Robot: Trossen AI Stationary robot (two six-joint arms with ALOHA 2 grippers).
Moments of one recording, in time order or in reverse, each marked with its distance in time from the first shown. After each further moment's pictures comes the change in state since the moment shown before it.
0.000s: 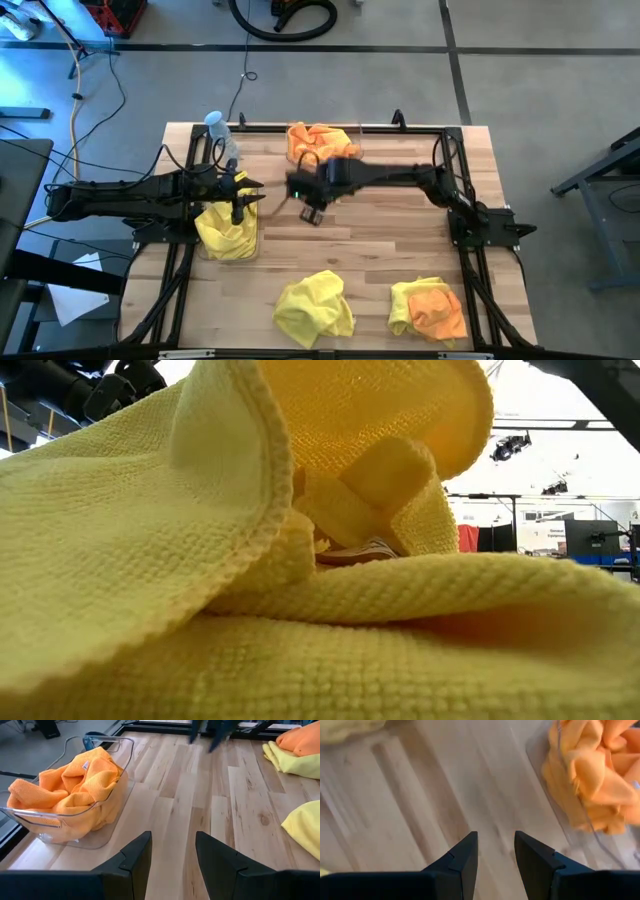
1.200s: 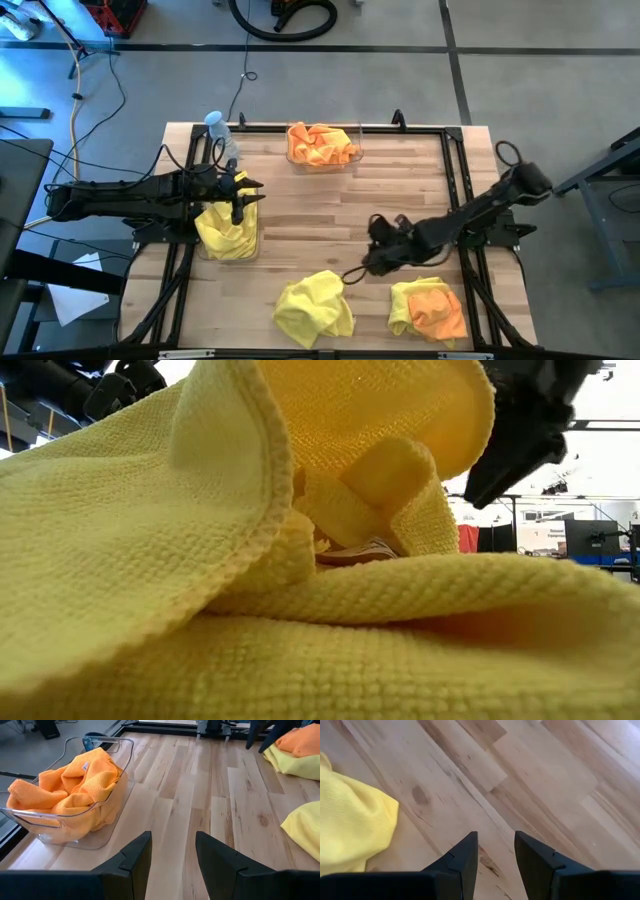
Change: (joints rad) left arm 0.000 0.000 0.000 0.003 0.000 -0.002; right arm 0.438 -0.701 -1.289 0.641 0.167 0.736
